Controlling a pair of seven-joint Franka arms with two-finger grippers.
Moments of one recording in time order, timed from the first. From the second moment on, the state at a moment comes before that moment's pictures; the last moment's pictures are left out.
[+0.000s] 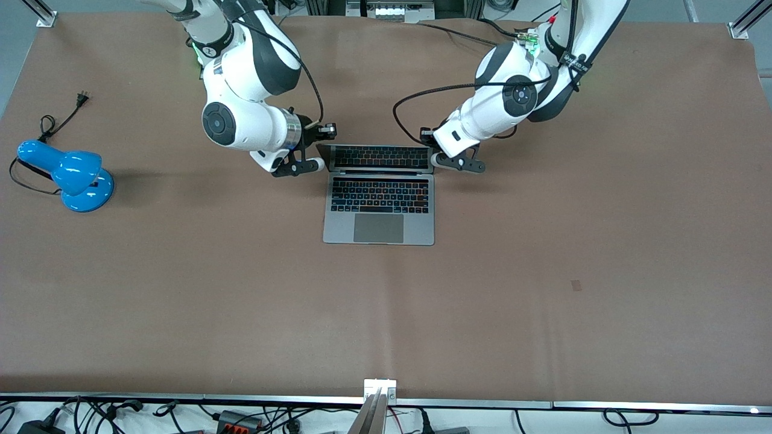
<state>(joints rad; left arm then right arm) 0.09 0.24 -0.77 -2.20 -0.42 2.40 -0.34 0.57 0.20 -0.01 -2.07 0.62 2.02 0.16</state>
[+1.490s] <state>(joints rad) 0.10 0.56 -0.69 -2.03 -0.34 2.56 -0.35 0.56 0.52 -0.05 -1.79 0.60 2.14 0.16</state>
